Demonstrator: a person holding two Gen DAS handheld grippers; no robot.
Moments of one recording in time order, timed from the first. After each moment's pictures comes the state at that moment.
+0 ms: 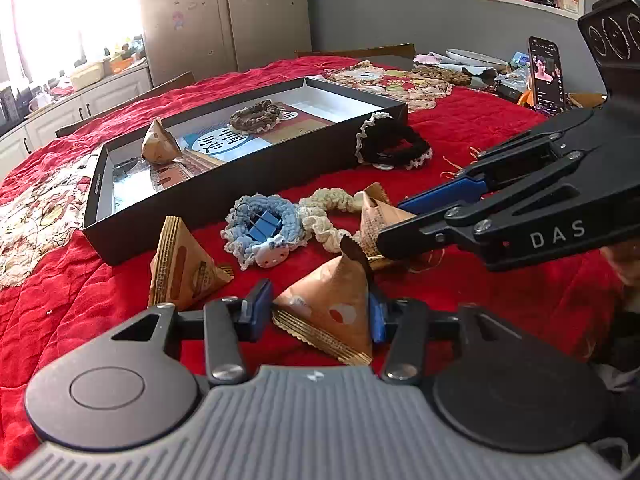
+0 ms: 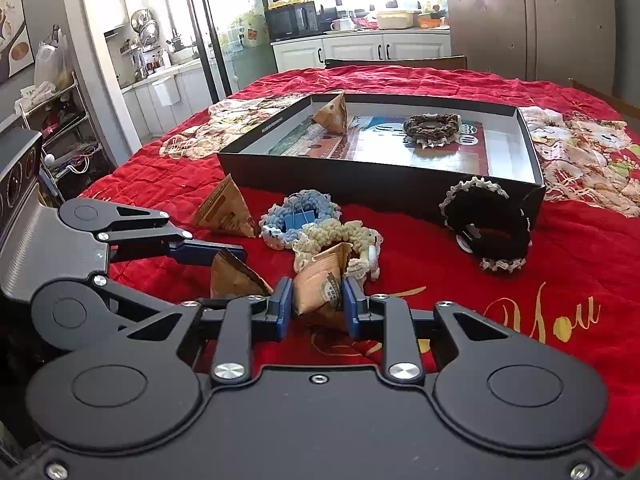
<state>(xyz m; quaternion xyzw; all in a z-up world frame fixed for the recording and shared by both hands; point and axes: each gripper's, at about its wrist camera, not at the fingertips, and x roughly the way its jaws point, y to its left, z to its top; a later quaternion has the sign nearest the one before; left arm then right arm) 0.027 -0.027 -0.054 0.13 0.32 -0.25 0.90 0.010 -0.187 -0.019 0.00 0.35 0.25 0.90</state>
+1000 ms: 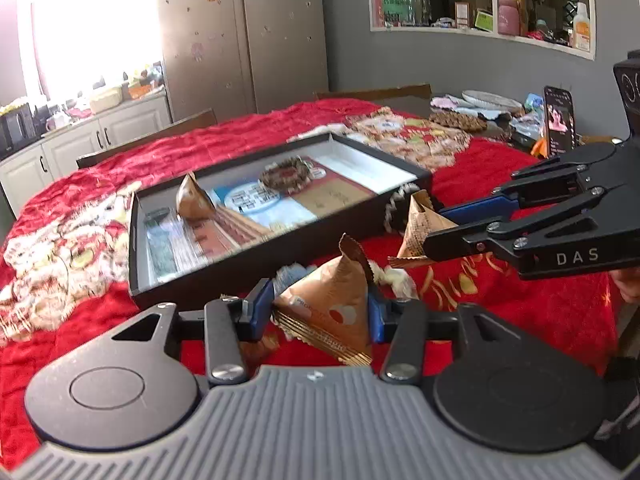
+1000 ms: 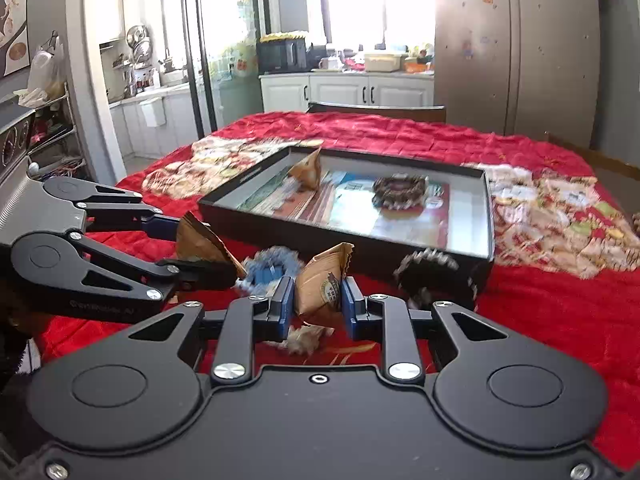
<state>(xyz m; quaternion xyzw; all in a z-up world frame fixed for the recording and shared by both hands) 0.044 -0.014 -0.010 0.11 0.27 -0.24 0.93 0.008 -0.203 0.018 -0.03 0.28 0.22 0.93</state>
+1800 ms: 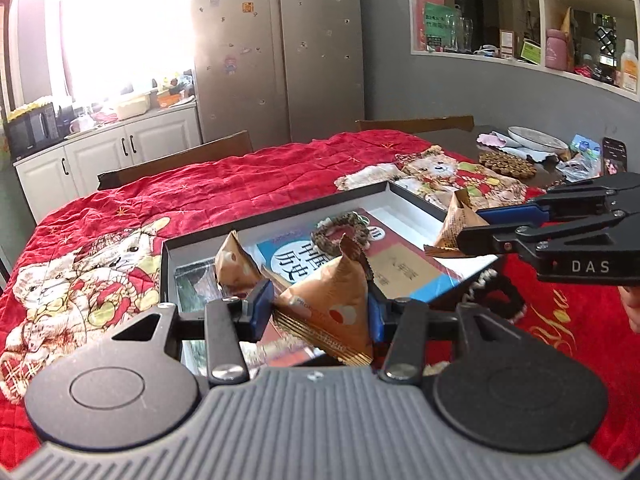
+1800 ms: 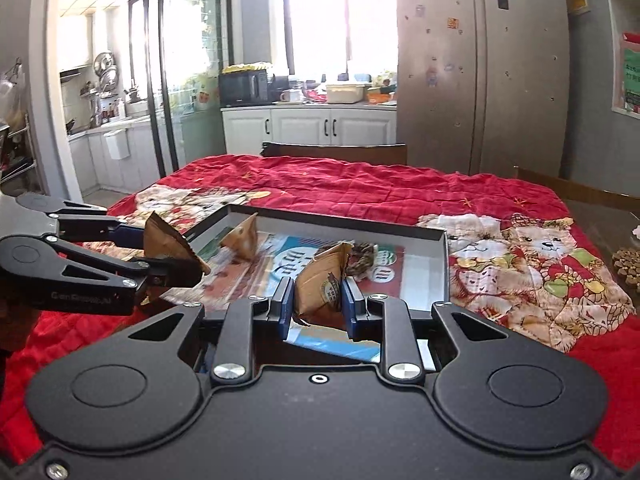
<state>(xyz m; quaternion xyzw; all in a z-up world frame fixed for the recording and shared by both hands) 0.125 -0.011 0.014 0.09 0.26 -0.20 0.94 0.083 -0.214 0.040 -0.02 0.24 0.17 0.96</state>
